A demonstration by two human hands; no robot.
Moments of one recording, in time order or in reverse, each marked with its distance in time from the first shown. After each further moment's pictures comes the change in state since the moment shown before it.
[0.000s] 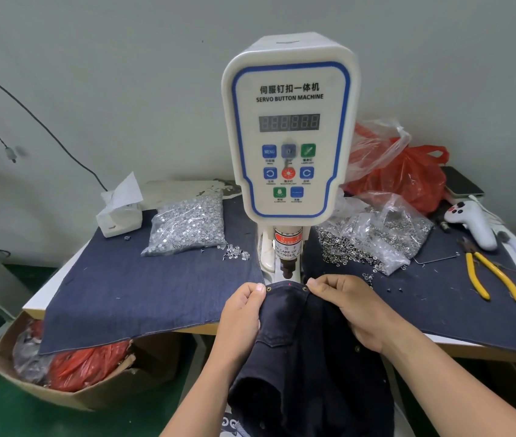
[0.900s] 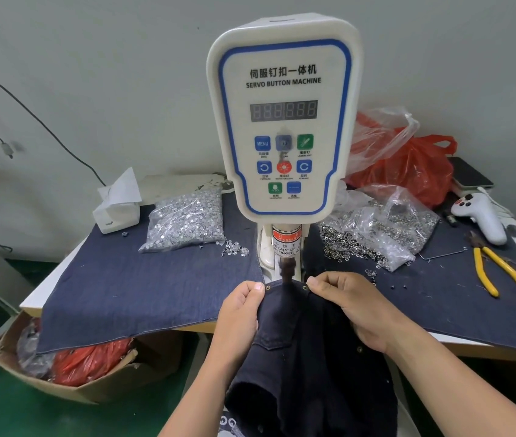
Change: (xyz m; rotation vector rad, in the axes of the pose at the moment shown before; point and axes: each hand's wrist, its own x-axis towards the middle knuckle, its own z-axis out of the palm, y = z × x) left_hand -0.001 0.001 0.000 0.004 0.005 -0.009; right_hand 0.006 0.007 -0.007 -0.056 -0.048 -0.052
